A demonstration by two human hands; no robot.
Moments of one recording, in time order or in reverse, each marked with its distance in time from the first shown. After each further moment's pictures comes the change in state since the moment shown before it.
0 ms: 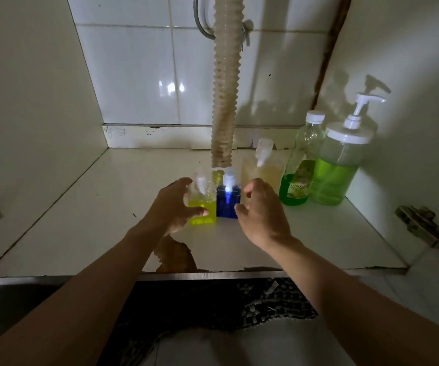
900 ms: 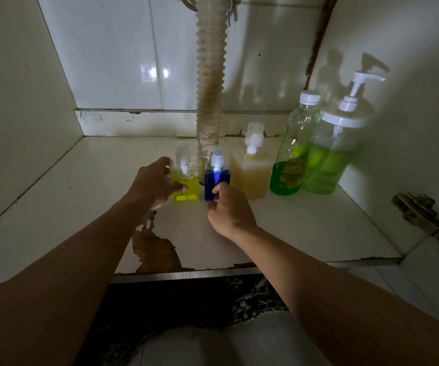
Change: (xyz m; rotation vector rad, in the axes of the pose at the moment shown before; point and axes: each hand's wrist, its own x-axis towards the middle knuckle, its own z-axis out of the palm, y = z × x) left_hand 0.036 0.003 0.000 0.031 0.039 -0.076; right_hand 0.017 0.003 0.045 0.032 -0.193 0.116
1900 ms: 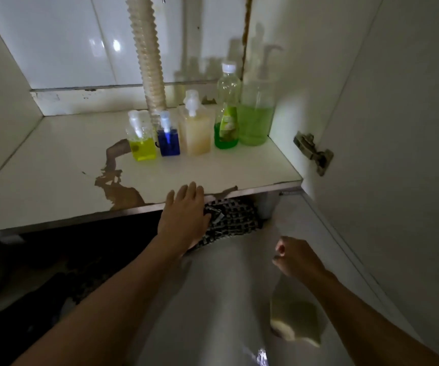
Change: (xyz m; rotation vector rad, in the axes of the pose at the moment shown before) left_hand -0.188 0.066 0.091 0.642 -0.174 0.377; right_hand -0.242 0.170 -0.089 -0.235 -0.244 0.506
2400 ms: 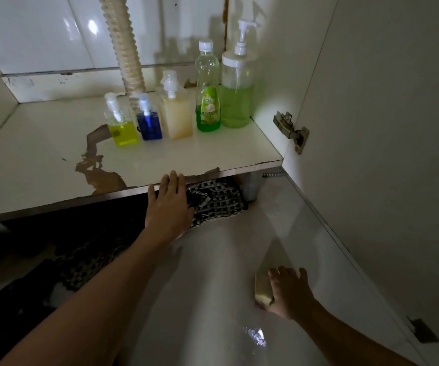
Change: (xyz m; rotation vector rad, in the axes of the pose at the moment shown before) left_hand -0.011 0.006 0.025 0.015 -0.043 -0.075; right_hand -0.058 0.061 0.078 -0.554 -0.138 -0.088
